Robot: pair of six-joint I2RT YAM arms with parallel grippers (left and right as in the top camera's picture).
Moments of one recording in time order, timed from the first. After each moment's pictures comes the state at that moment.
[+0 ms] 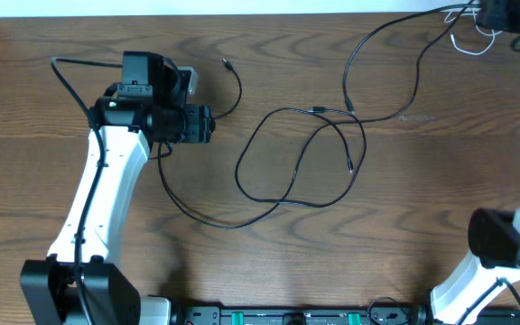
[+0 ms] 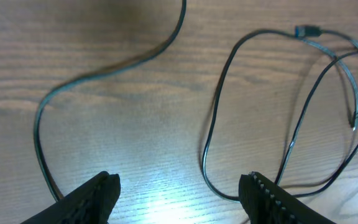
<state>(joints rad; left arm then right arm) -0.06 1.57 1.32 -0.89 0.28 -0.02 -0.10 1.94 2.61 -1.40 -0.19 0.15</state>
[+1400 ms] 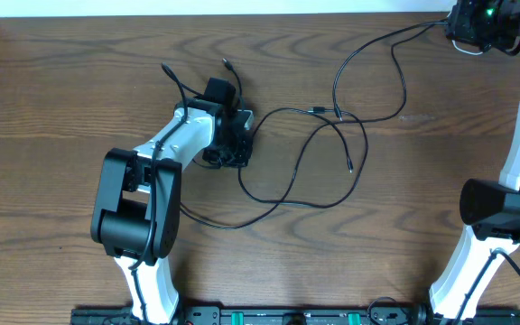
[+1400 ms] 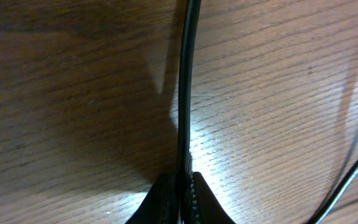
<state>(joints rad) -0.26 2.01 1.29 -0.76 0.31 -0.04 -0.10 2.12 2.61 -1.49 -0.22 0.15</state>
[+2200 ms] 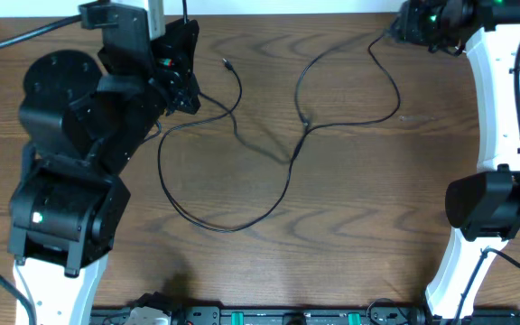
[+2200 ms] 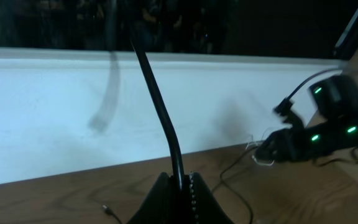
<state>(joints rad) -0.26 1.17 1.64 -0.59 0.18 -0.18 0.02 2.12 2.31 -1.17 -0.23 0.15</state>
